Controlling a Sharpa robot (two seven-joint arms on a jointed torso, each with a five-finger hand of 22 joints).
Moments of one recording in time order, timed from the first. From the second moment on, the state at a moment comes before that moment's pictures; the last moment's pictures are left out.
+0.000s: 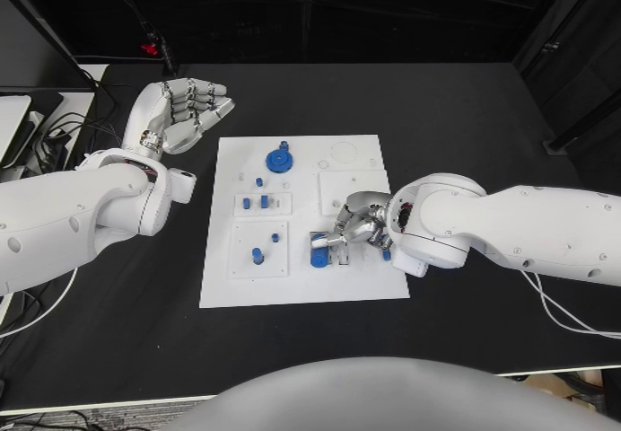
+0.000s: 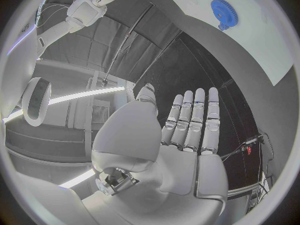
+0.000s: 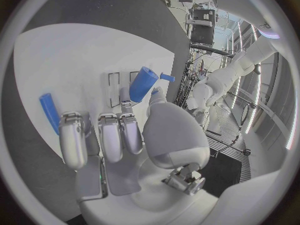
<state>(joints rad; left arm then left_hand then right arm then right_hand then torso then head) 1.35 -0.79 -0.24 1.37 -0.38 -0.65 0.68 1.36 0.04 -0.15 0.29 0.33 0.72 0.19 0.36 0.07 0.80 0.18 0.42 0.07 0.73 0.16 0.51 0.13 0.17 0.79 0.27 0.08 0.55 1.20 -0.87 -0.06 1.85 -0.93 -0.13 -0.67 1.18 0.04 -0.21 0.29 0.07 0.81 0.16 0.50 0.14 1.47 0.08 1.57 1.31 1.47 0.02 1.57 1.31 0.01 1.46 0.13 1.57 1.31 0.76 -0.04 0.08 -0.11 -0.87</state>
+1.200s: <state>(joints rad) 1.35 -0.79 -0.24 1.36 -0.38 -0.65 0.68 1.36 0.04 -0.15 0.29 0.34 0.72 0.19 0.36 0.07 0.80 0.18 0.42 0.07 0.73 0.16 0.51 0.13 0.17 0.79 0.27 0.08 0.55 1.19 -0.96 -0.06 1.94 -0.95 -0.17 -0.64 1.13 0.03 -0.22 0.29 0.05 0.79 0.09 0.84 0.36 1.47 0.04 1.57 1.31 1.47 -0.03 1.57 1.31 0.01 1.47 0.08 1.57 1.31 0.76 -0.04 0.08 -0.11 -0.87</state>
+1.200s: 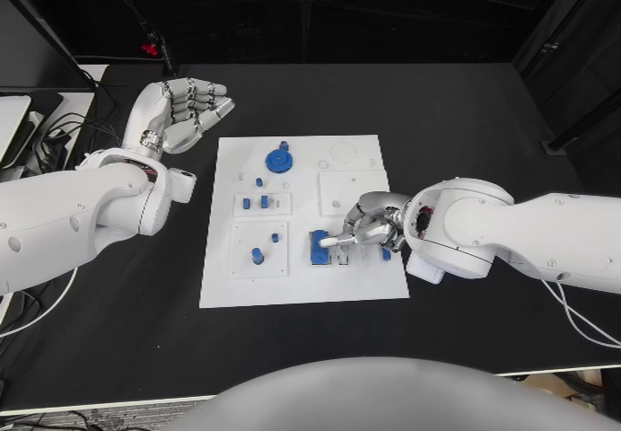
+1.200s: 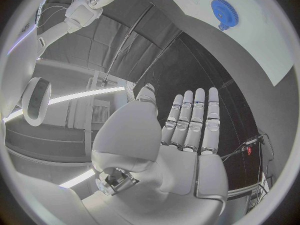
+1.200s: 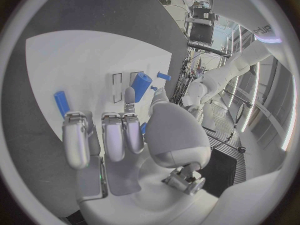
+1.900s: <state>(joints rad) 1.35 -0.79 -0.24 1.36 -0.38 -0.64 0.68 1.36 0.04 -0.15 0.29 0.34 0.72 0.19 0.36 0.07 0.80 0.18 0.42 0.07 0.73 0.16 0.51 0.12 0.17 0.79 0.27 0.08 0.55 1.19 -0.90 -0.06 1.90 -0.93 -0.08 -0.66 1.16 0.09 -0.19 0.29 0.06 0.78 0.08 0.91 0.44 1.46 0.02 1.57 1.31 1.47 -0.04 1.57 1.31 0.01 1.46 0.07 1.57 1.31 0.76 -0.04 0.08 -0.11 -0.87</state>
